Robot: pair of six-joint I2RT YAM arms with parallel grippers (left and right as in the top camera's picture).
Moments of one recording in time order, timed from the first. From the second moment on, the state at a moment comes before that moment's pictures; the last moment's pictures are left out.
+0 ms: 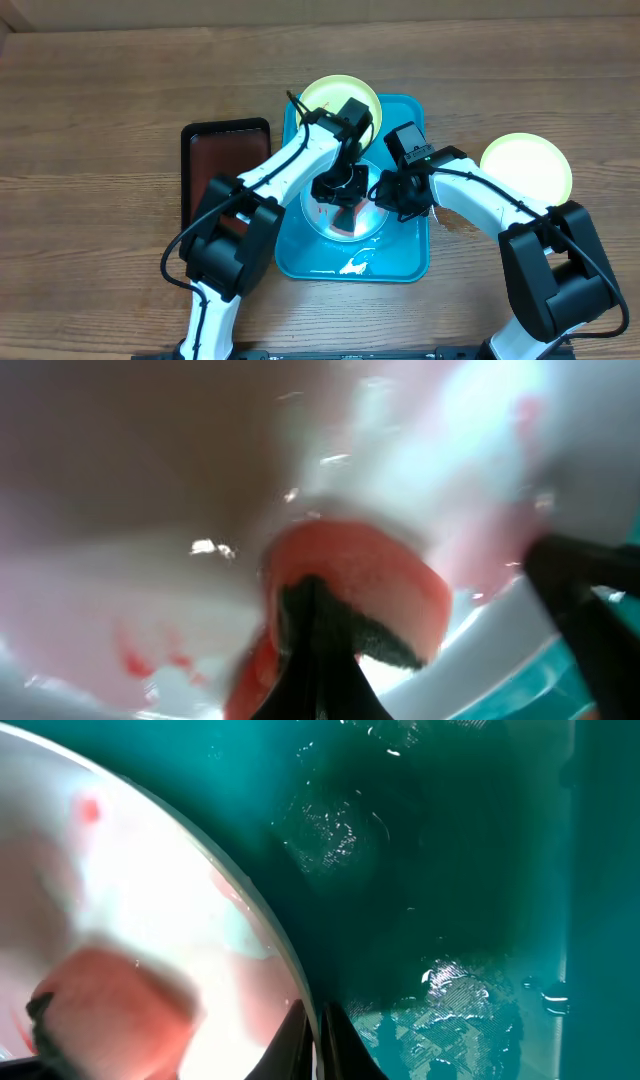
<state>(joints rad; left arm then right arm) -0.57 2.14 1.60 -1.07 0.27 -0.47 0.42 1.82 1.07 -0.64 -0.13 0.69</state>
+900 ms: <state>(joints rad) -0.51 2.14 1.61 -0.94 0.00 -0.45 0.41 1.82 1.07 -0.65 -0.12 0.71</state>
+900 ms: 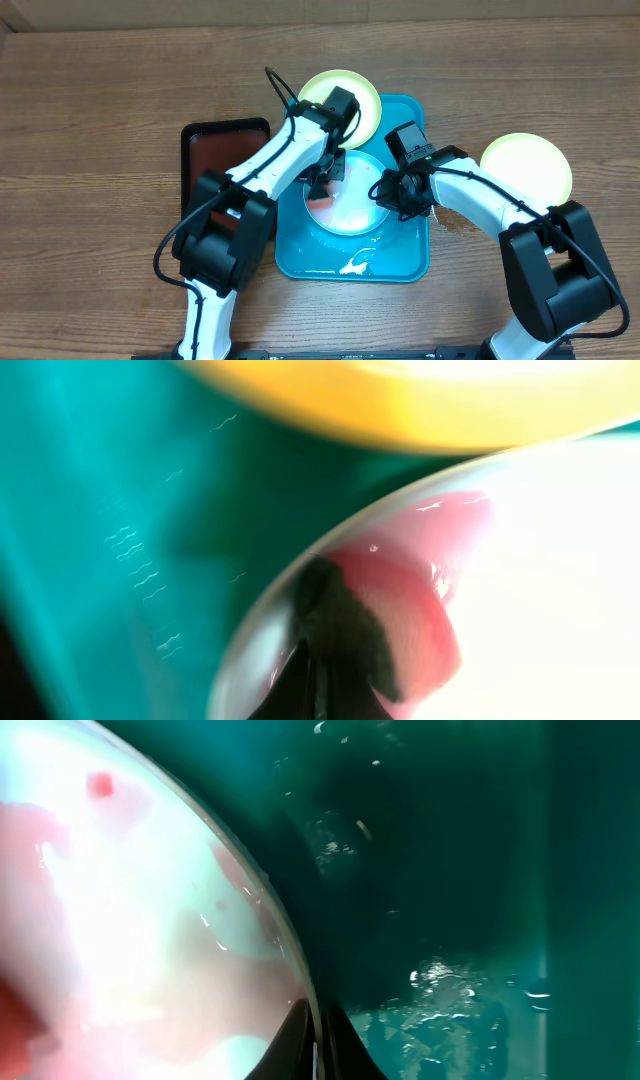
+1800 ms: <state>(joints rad) -0.58 2.17 1.64 -0.98 0.29 -0.48 0.40 1.82 1.07 -0.67 -0.10 0.72</state>
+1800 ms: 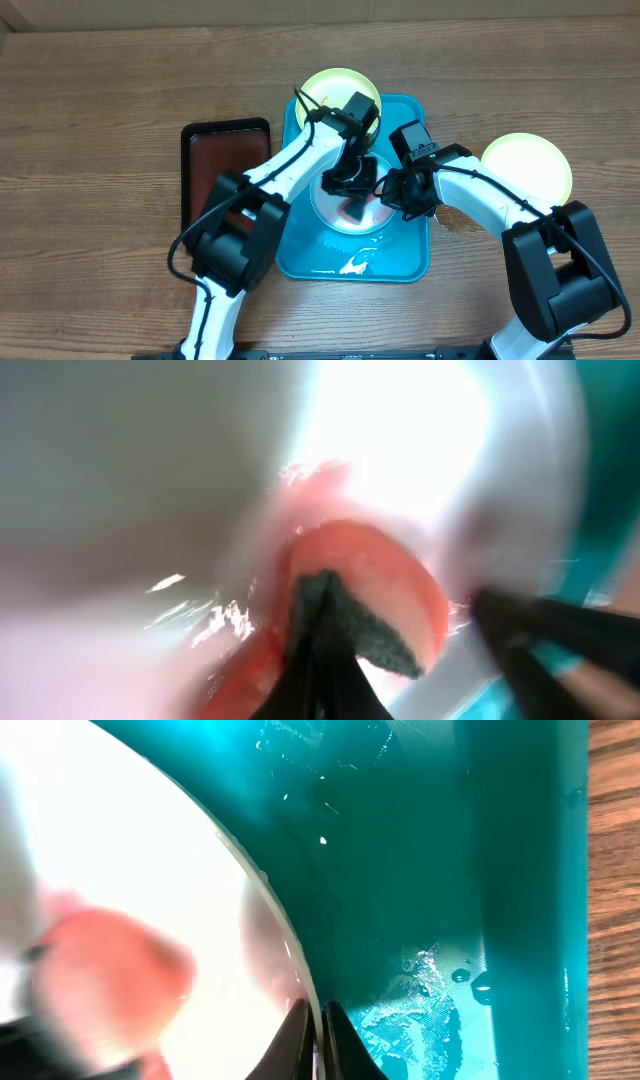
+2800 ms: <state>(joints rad) -0.16 1.84 1.35 -1.05 -0.13 -0.47 0.40 1.82 1.08 -0.69 -0.09 0.57</state>
